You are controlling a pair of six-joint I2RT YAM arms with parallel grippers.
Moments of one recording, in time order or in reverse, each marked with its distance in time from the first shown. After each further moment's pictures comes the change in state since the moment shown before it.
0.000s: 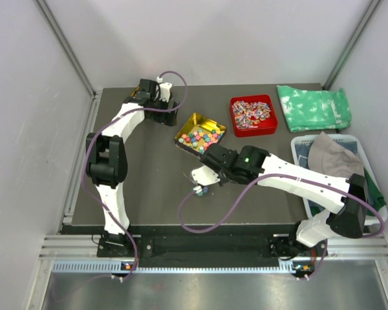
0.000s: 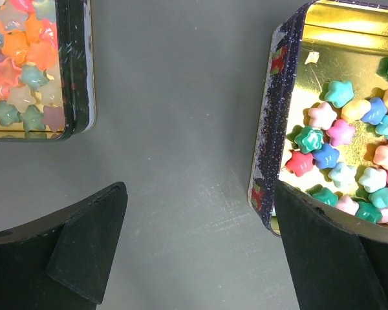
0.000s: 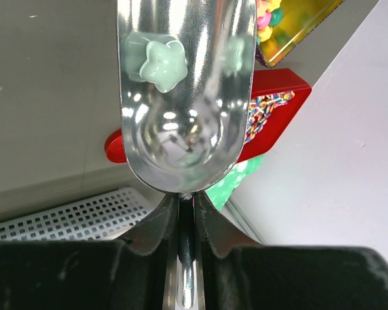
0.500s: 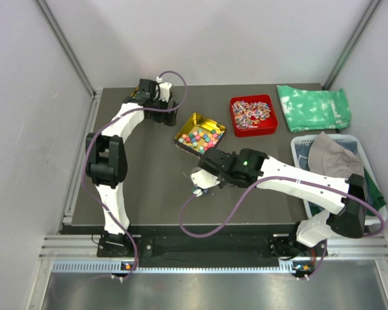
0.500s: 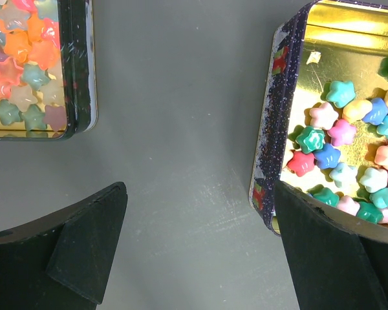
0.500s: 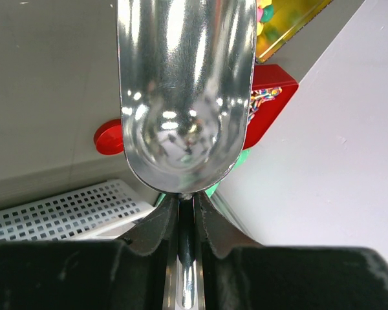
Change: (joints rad) left arm 0.002 0.000 0.000 0.000 0.000 0.000; right arm 0.036 0.000 0.000 -0.008 0.053 -0.017
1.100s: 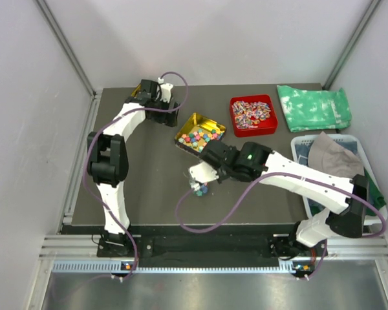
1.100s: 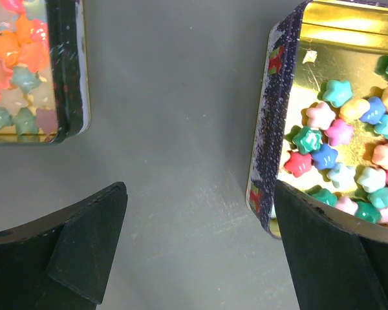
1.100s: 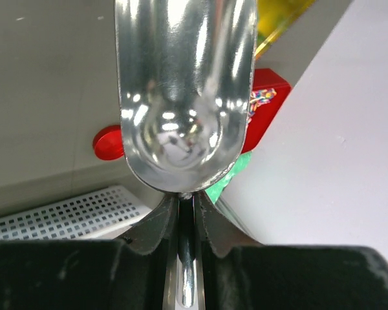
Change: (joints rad) left arm -0.006 0.011 0.003 0.000 0.013 0.002; right arm -0.008 0.006 0.060 -0.039 -0.025 0.008
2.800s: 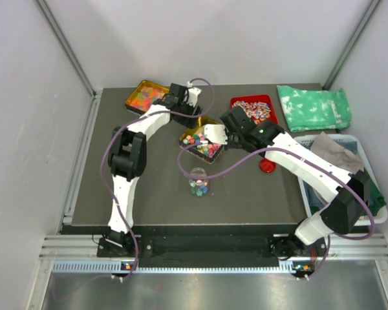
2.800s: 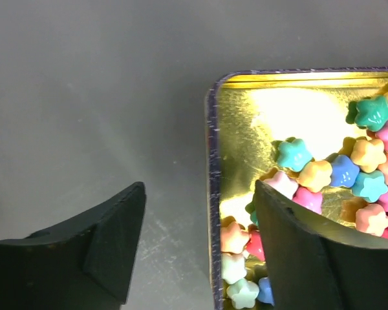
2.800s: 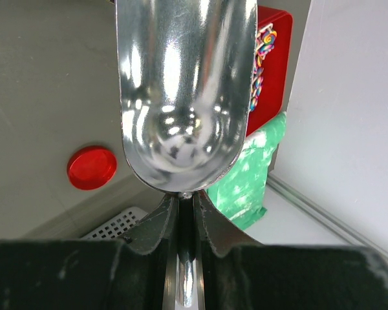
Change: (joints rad) left arm -0.165 0.202 0.158 0.079 -0.042 0.011; right arm -0.366 0.040 0.009 0.255 -0.123 0.064
